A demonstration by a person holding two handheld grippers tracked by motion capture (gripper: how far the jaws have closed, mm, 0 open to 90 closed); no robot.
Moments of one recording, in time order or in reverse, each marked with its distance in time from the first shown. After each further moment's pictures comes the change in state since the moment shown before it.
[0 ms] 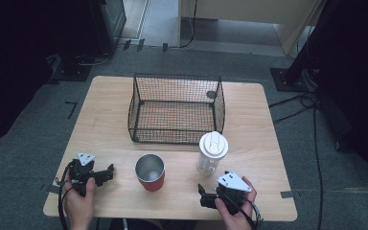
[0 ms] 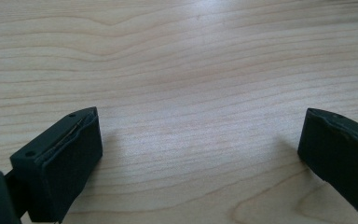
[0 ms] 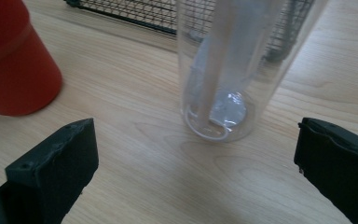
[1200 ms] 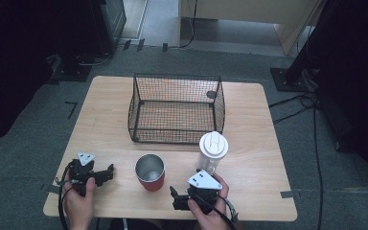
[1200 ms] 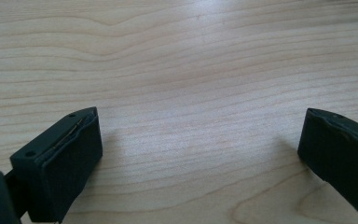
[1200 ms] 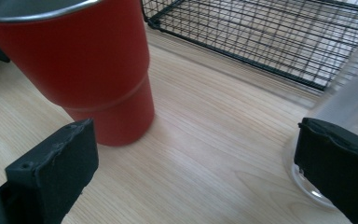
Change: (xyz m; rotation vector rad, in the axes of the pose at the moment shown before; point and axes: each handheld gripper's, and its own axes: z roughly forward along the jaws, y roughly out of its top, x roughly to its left) left arm 0.000 0.000 0.000 -0.002 0.000 -0.002; right arm 0.064 0.025 0.018 -0.025 0.142 -0.073
